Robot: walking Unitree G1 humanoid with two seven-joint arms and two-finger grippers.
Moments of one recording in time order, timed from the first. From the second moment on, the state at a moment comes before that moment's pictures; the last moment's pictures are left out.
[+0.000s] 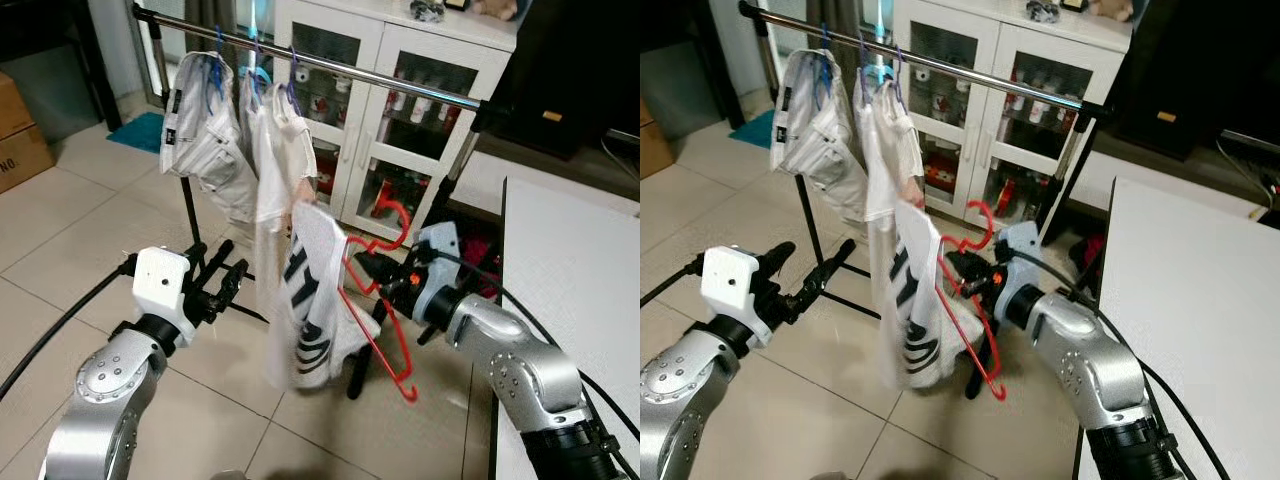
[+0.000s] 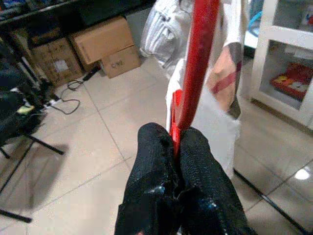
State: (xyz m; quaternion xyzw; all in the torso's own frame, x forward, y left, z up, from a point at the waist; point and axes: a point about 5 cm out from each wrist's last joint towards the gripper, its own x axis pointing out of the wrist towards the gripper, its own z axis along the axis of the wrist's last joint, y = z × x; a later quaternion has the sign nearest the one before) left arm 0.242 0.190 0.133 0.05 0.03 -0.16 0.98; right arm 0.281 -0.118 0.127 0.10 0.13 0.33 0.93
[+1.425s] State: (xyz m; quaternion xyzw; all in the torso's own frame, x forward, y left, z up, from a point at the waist) left arm 0.265 0.194 0.145 0.07 0.00 -0.13 0.99; right arm 0.287 -0.102 0.130 0.10 0.10 0.35 0.93
